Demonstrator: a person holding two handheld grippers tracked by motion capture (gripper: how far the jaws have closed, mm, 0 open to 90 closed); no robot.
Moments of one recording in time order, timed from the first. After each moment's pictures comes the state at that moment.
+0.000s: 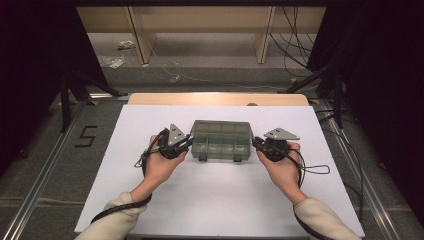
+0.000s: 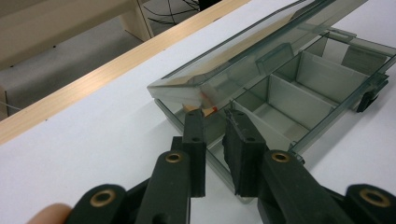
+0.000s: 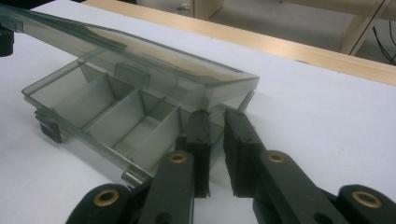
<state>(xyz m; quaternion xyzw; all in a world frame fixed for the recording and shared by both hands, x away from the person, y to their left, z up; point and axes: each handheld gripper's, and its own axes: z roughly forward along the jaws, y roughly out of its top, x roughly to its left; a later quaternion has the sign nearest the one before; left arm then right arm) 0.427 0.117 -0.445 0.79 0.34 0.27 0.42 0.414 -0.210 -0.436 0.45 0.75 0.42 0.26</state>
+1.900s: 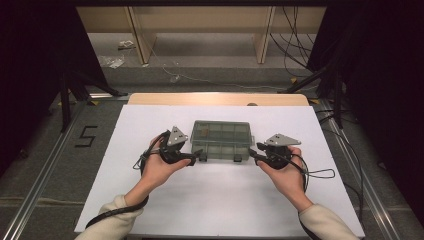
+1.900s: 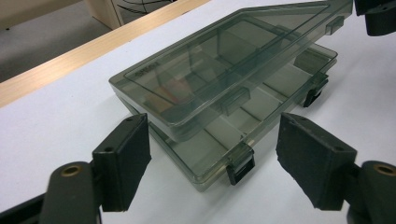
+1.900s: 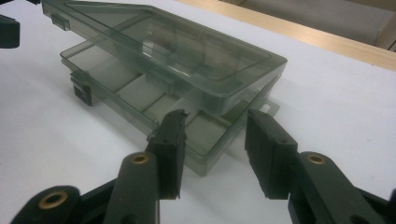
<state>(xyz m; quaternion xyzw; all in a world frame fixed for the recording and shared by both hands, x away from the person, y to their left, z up) 0.417 0.111 -0.438 0.81 0.33 0.21 0.44 0.401 -0.217 -0.441 0.41 0.78 0.42 0.23</state>
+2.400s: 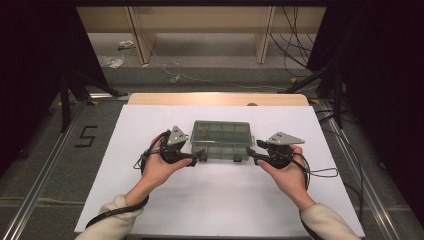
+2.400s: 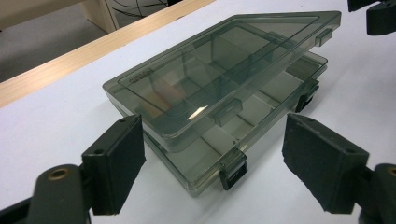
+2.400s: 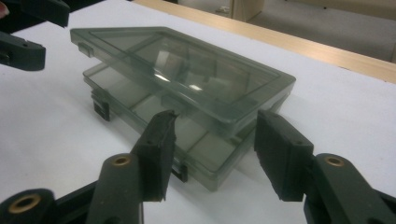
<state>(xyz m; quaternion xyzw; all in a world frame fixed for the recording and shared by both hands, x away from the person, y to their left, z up) 0.417 0.110 -0.435 0.81 0.33 0.20 0.45 0.401 -0.219 -0.434 0.39 0.77 0.45 0.21</state>
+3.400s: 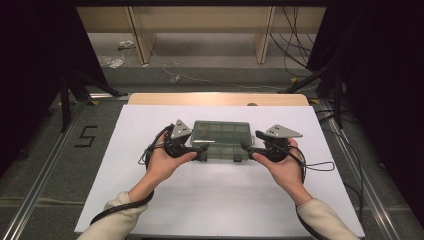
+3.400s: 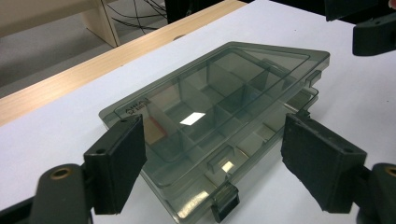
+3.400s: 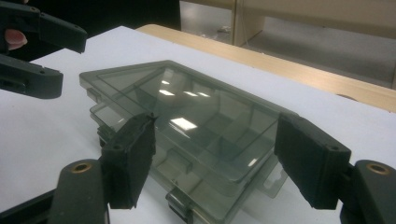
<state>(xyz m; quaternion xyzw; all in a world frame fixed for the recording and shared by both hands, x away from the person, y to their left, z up) 0.426 0.097 -0.419 0.79 0.34 0.20 0.47 0.414 -0.208 -0.422 0.39 0.76 0.48 0.22</state>
